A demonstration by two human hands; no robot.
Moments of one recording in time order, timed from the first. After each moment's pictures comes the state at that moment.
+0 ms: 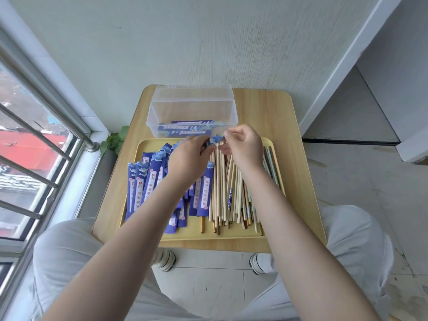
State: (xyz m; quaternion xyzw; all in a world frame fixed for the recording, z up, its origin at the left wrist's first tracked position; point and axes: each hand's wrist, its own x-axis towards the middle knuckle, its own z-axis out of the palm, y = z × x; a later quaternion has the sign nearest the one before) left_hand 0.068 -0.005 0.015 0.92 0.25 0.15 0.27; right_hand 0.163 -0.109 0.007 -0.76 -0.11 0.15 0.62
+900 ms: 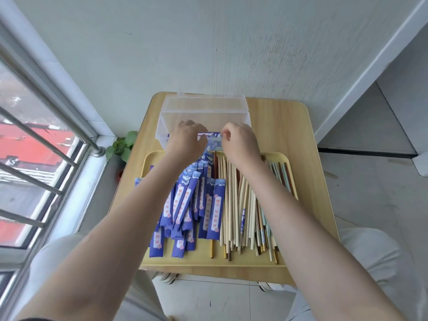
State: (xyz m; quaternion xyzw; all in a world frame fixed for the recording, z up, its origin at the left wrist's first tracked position) left_hand 0.119 0.086 0.007 0.94 0.26 0.09 0.21; right_hand 0.209 -0.042 0.006 -0.89 -0.35 0.03 0.28
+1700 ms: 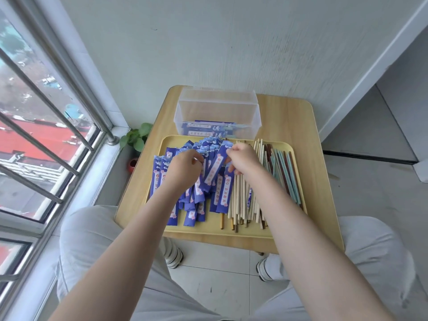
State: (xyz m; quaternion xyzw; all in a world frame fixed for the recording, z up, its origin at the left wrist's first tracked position) left_hand 0.005 0.031 -0.005 0.85 0.38 0.07 0.36; right_hand 0.138 -0.074 -0.007 -0.84 -0.14 0.31 0.42
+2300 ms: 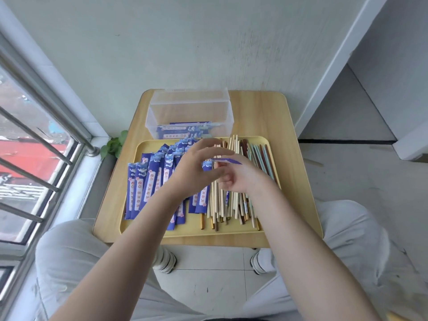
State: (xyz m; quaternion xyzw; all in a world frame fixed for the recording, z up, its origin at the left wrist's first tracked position) left_hand 0.035 -0.026 0.018 0.90 0.06 0.15 0.40; right_hand 0.145 -0.136 0.002 -0.54 0.05 0.59 0.60
